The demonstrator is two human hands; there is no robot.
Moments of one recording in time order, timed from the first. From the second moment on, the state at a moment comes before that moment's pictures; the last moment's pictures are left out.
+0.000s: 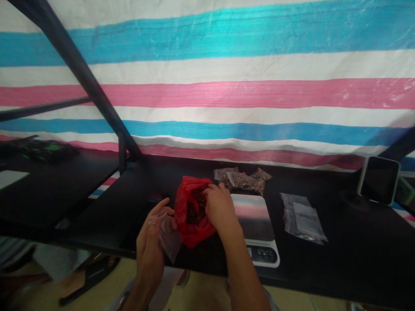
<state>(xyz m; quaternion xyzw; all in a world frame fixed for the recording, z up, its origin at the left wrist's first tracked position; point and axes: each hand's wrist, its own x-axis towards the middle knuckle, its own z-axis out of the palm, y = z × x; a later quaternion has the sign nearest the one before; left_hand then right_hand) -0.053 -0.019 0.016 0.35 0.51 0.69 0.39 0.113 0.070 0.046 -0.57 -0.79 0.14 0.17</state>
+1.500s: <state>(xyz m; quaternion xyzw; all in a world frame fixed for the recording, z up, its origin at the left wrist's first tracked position) -0.036 -0.063 -0.004 0.67 0.64 0.36 0.13 0.107 0.055 0.052 -0.47 -0.79 0.30 0.25</state>
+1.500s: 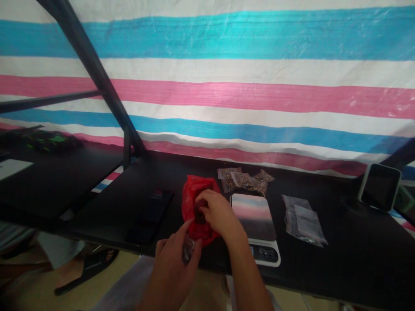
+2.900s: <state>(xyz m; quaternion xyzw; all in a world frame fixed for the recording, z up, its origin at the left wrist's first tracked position) -0.041 -0.045 0.009 0.43 0.62 0.52 0.39 0.127 0.044 0.051 -0.45 -0.67 0.51 0.29</state>
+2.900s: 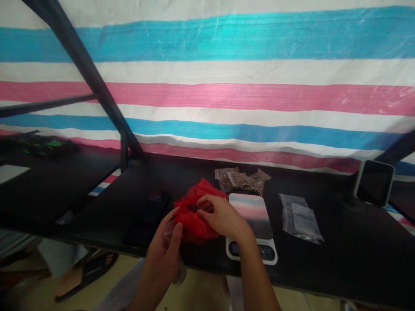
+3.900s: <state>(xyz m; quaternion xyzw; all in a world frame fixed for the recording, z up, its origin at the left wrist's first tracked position) -0.043 -0.069 -0.009 0.64 0.65 0.31 0.26 0.101 0.049 0.037 -0.48 -0.75 0.32 0.33</state>
